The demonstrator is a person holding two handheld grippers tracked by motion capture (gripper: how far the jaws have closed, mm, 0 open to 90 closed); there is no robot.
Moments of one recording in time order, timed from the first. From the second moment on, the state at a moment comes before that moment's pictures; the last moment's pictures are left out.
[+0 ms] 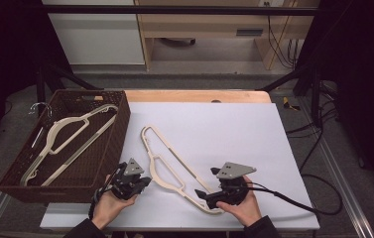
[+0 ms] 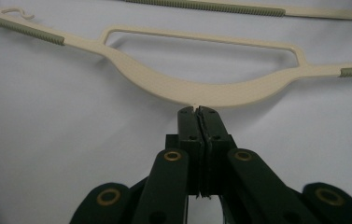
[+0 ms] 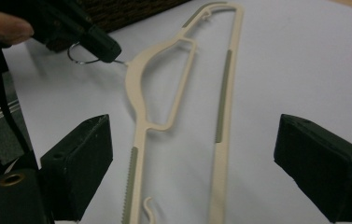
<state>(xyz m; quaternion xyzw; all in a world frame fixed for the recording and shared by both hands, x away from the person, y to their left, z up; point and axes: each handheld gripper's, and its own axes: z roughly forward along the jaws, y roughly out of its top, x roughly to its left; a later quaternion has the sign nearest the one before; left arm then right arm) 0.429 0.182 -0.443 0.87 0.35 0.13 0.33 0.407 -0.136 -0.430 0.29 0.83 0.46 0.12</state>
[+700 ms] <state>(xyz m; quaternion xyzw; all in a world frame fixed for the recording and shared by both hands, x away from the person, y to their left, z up) 0.428 0.179 -0.438 0.87 0.36 0.13 0.32 0.412 -0.083 -0.475 0.29 0.88 0.37 0.06</state>
